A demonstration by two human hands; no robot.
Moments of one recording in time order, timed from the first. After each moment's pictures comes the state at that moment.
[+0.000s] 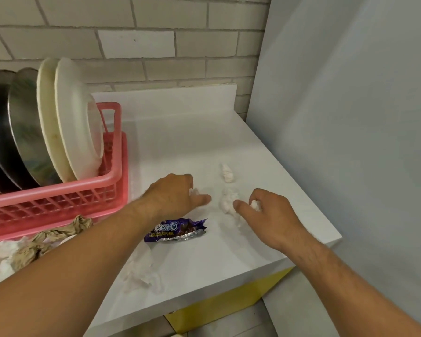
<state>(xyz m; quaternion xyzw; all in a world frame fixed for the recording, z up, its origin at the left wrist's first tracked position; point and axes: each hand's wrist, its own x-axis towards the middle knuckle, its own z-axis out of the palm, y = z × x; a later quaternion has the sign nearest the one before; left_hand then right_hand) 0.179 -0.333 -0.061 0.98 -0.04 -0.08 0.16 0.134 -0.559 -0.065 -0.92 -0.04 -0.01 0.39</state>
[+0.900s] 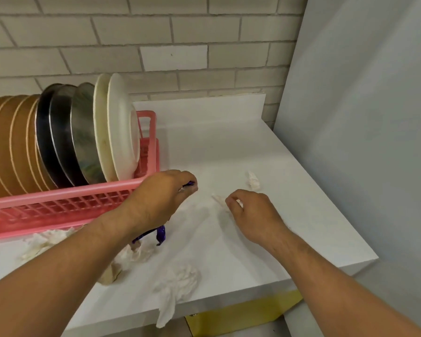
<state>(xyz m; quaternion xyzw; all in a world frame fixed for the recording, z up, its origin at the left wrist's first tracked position) 0.131 -0.276 -0.019 0.97 -0.14 0.10 0.20 0.159 -0.491 -0.067 -0.93 -0.13 0.03 0.33</state>
